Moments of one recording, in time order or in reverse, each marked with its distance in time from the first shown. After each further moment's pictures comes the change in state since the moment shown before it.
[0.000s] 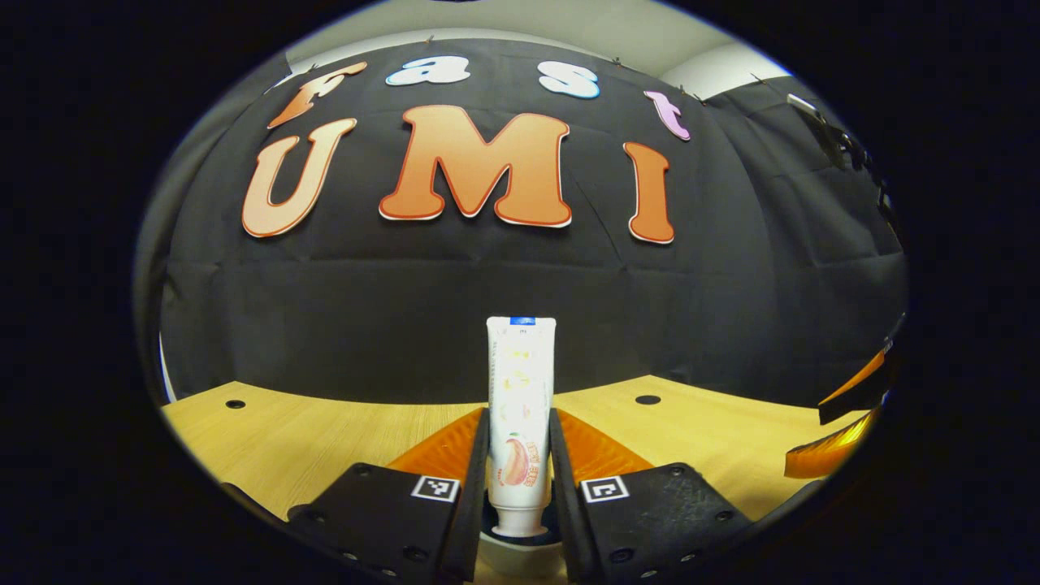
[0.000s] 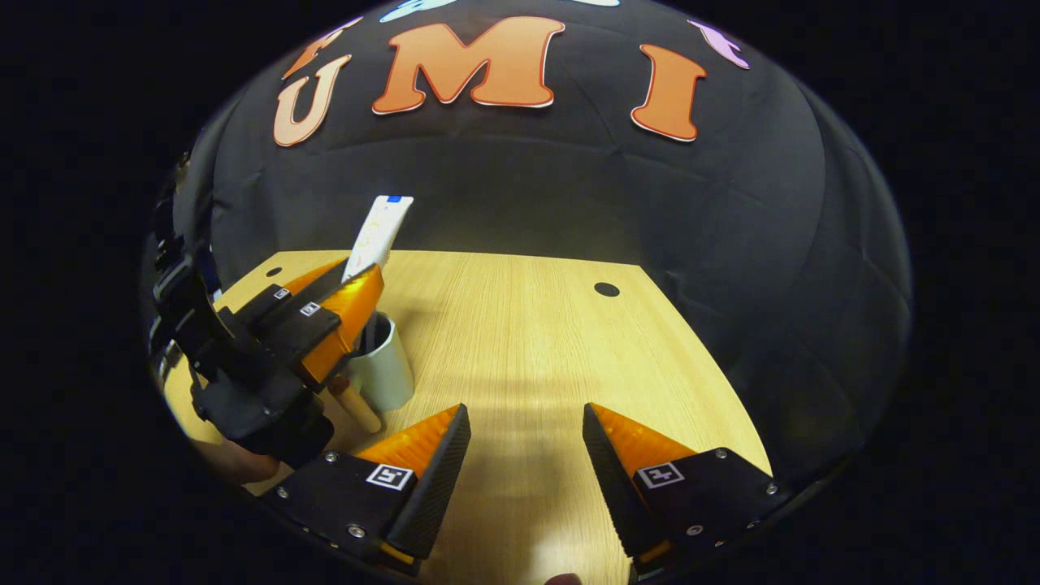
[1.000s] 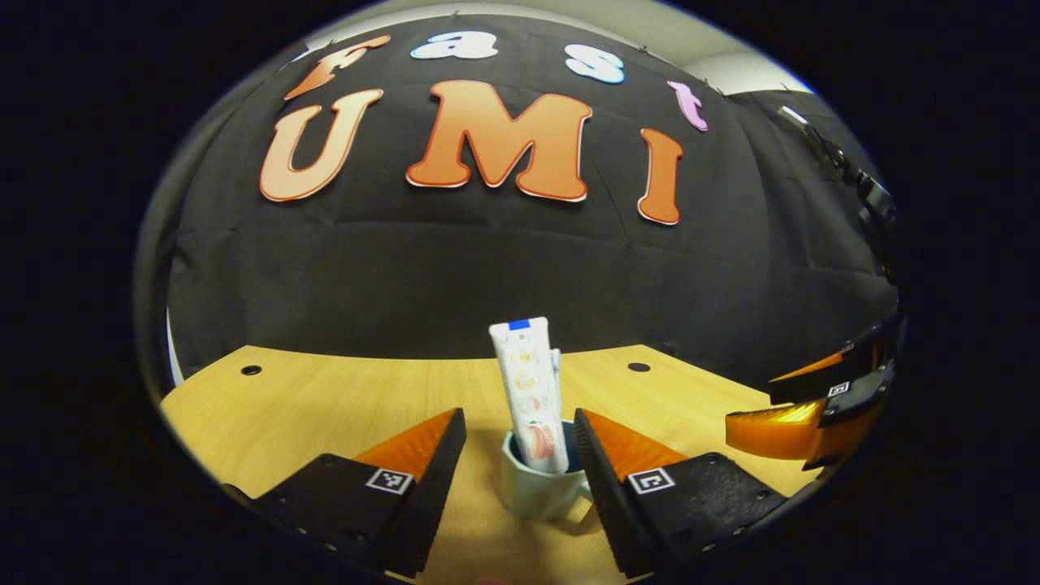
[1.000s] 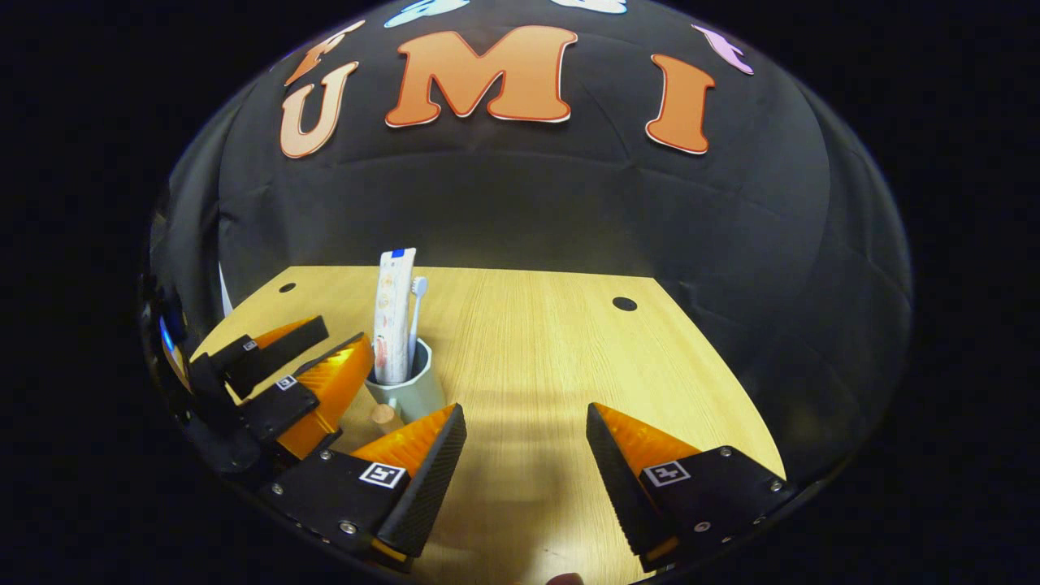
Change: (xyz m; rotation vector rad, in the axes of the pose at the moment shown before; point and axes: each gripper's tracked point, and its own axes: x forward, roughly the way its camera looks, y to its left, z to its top) left arm -0.073 0.041 0.009 -0.089 0.177 0.018; right arm -0.010 0.037 0.029 0.019 -0.042 0.028
